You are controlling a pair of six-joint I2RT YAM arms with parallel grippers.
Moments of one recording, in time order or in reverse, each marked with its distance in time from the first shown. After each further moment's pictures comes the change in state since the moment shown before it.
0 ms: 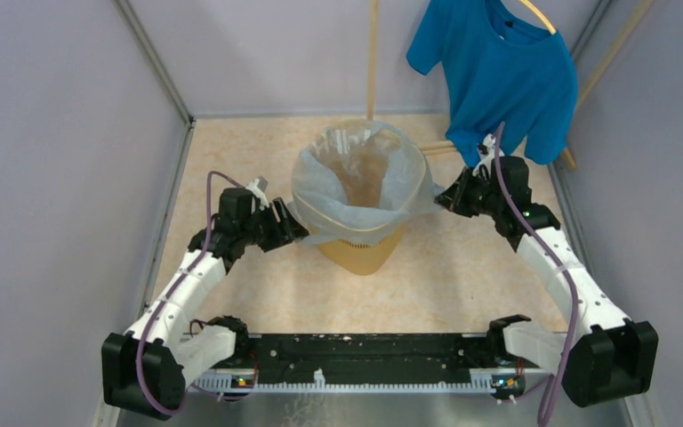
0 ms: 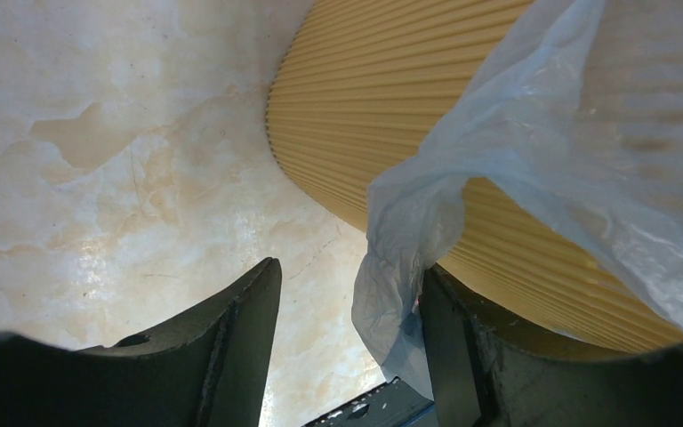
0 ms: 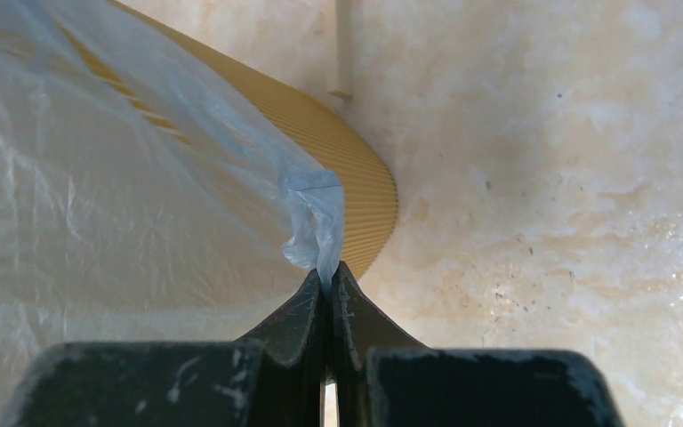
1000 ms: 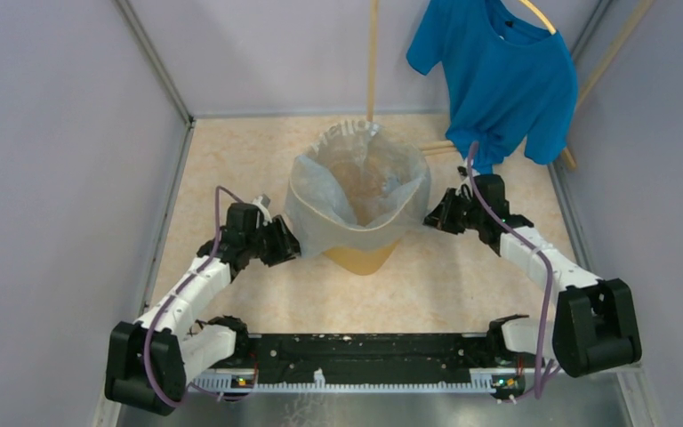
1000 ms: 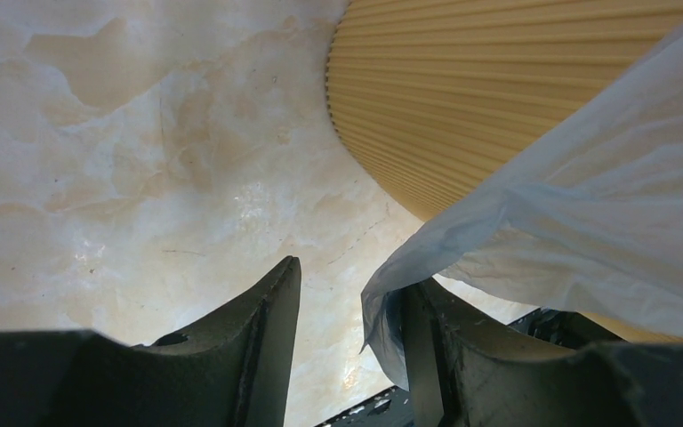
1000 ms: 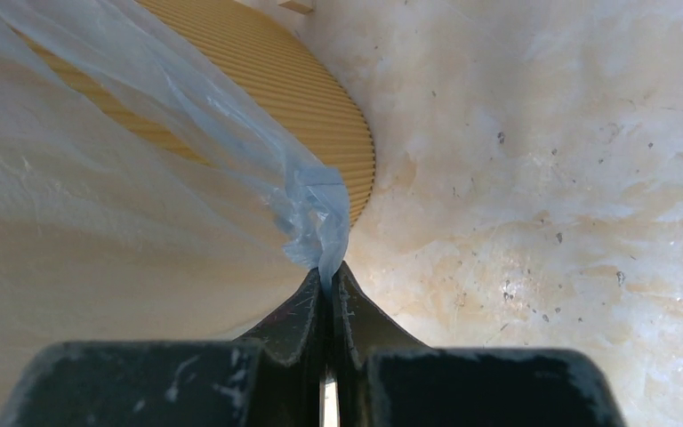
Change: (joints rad) left arm 0.000 0.024 -0.142 0.076 -0.003 -0.032; right arm 0.019 0.158 -0.209 0.225 -0.080 0.008
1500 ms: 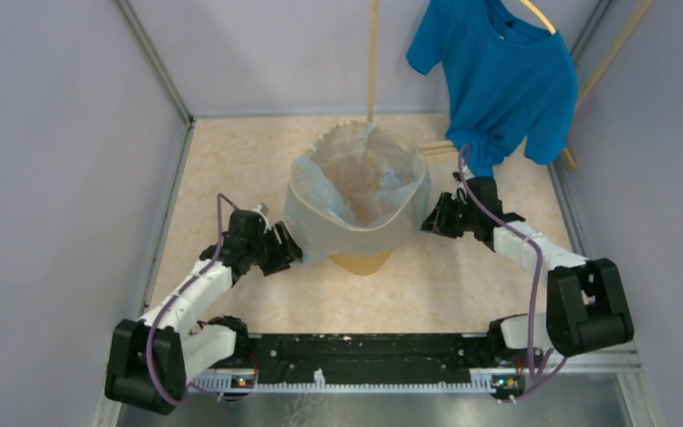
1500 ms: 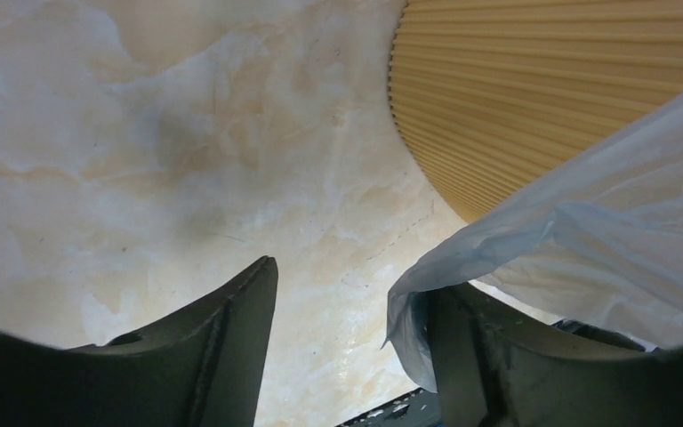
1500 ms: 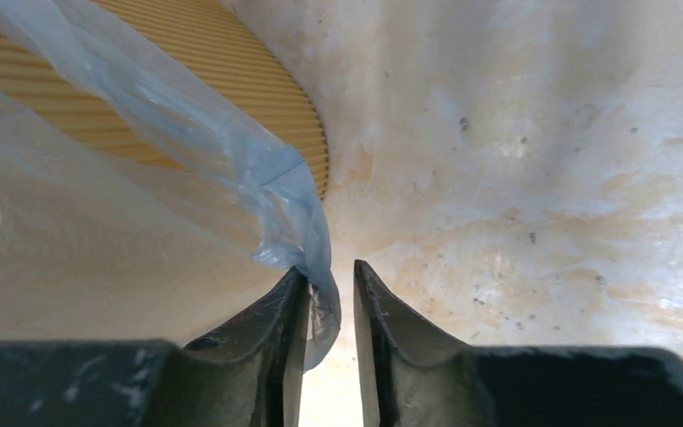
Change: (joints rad) left arm -0.002 0.013 -0.072 0.030 -0.032 -0.025; right arm 0.003 0.121 -0.016 0.057 0.001 -0.010
